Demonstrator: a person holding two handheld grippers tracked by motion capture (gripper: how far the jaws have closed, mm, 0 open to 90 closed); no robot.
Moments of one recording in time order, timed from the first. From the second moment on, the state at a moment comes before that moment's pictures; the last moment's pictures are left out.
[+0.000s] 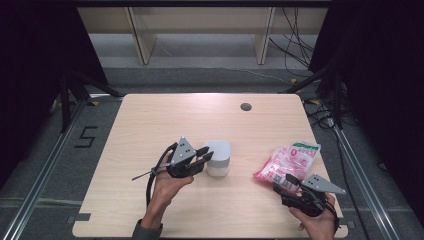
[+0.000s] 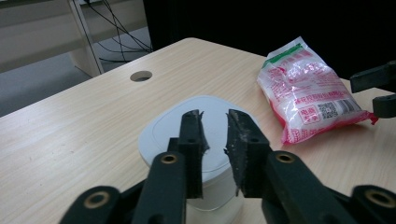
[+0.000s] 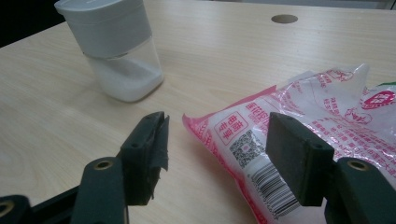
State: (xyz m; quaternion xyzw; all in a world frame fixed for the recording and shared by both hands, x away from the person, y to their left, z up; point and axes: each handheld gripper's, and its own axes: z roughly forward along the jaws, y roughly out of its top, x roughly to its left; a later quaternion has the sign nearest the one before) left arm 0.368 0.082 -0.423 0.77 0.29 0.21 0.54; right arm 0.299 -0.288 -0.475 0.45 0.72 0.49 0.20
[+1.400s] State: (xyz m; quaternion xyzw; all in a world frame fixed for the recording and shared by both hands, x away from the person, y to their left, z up) left arm 0.331 0.102 -0.447 0.76 0.31 0.19 0.54; right arm 0.300 -0.281 -0.478 0.43 0.74 0.48 0.20
